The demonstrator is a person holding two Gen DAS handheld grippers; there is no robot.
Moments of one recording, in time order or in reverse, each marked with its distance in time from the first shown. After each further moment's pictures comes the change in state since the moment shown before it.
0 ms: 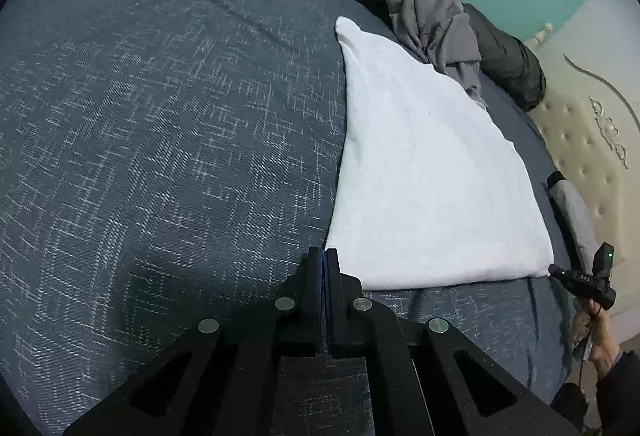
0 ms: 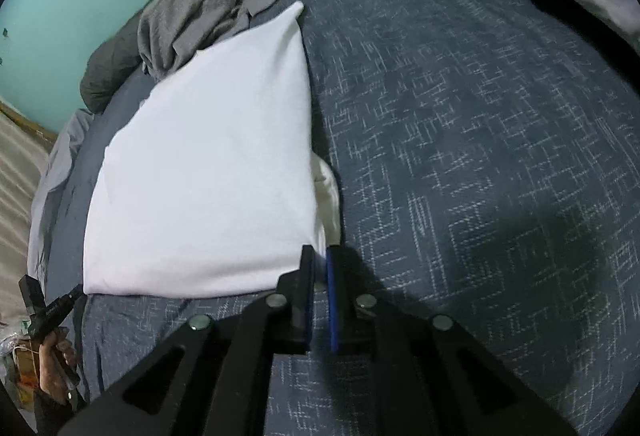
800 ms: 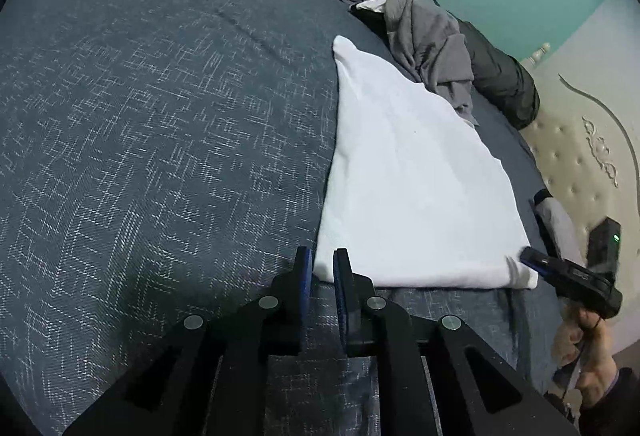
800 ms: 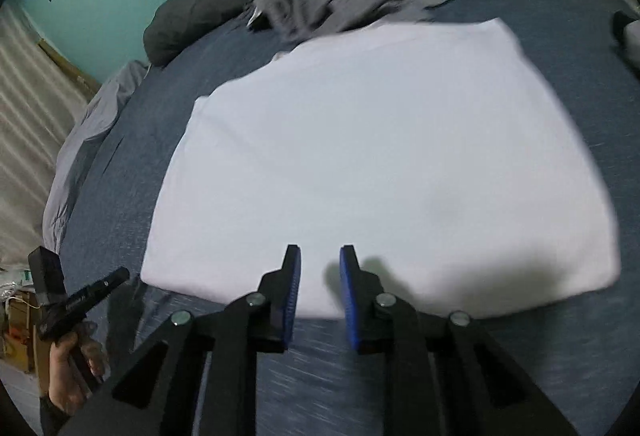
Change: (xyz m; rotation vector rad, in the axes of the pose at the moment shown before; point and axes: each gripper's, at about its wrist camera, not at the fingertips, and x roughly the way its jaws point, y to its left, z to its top) left arm -0.025 0.000 -0.003 -0.034 -0.053 -0.023; right arm 0.046 0.218 -0.031 -0.203 0.012 0.112
